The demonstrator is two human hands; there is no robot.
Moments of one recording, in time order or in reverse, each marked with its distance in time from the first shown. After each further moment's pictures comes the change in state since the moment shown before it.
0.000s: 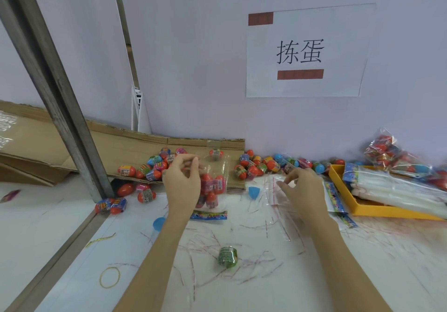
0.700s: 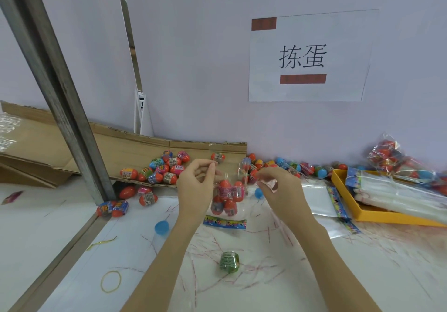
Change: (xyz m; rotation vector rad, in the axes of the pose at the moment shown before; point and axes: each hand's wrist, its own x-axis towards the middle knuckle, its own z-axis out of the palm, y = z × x) left_hand -0.012 0.013 0.011 -0.209 -0.145 -0.113; right_hand -0.019 -0.029 0.015 0.203 -0.012 -0.429
